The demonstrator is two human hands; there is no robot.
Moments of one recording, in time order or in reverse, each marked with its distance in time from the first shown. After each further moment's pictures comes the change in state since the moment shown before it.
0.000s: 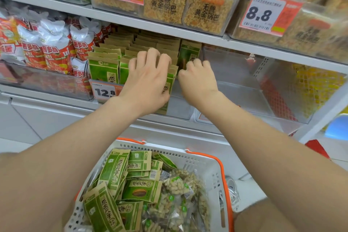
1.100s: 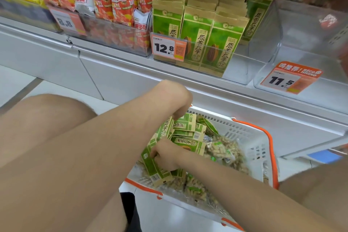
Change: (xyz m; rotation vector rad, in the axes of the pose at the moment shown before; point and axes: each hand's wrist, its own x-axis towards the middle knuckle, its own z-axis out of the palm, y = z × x) left_hand -0.091 -0.018 0.015 0.214 -1.309 0.051; right_hand -0.143 -0.287 0.091 0.890 -0.889 -0.486
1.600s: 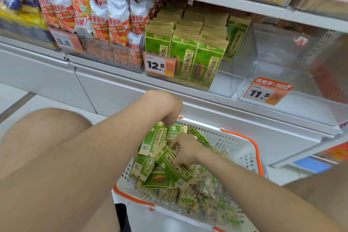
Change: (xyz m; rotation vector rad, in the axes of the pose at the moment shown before) left_hand -0.020 -0.009 -0.008 -0.065 0.059 0.016; right_hand -0.063 0.039 -0.057 0.211 0.222 0.175
